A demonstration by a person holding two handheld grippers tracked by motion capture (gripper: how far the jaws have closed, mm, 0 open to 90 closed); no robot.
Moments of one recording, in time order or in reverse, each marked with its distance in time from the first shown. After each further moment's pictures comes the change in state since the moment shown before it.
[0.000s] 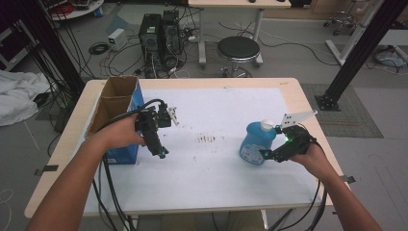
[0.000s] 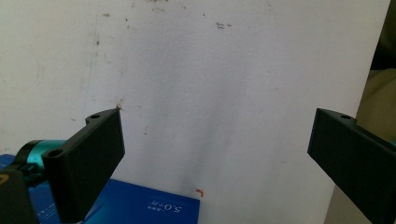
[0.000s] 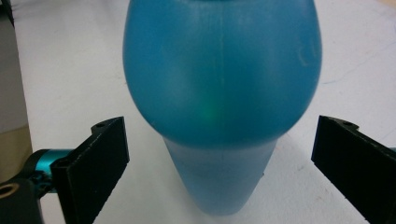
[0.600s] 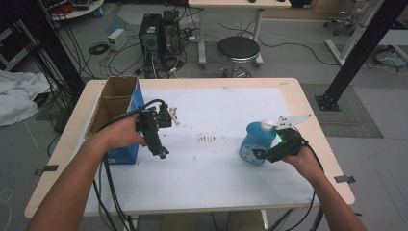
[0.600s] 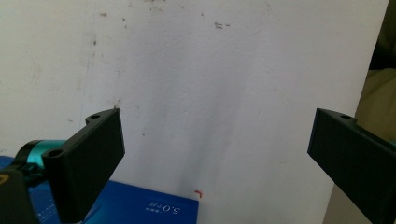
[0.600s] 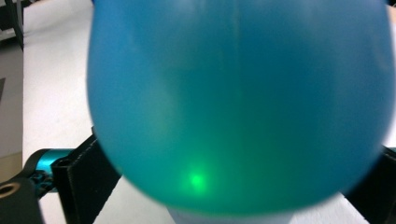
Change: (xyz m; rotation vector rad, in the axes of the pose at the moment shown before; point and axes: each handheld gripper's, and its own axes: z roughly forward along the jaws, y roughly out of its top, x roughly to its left) left arm 0.000 0.001 0.002 0.005 -0.010 -0.004; right arm -0.002 -0.008 0.023 -0.118 0.030 0.009
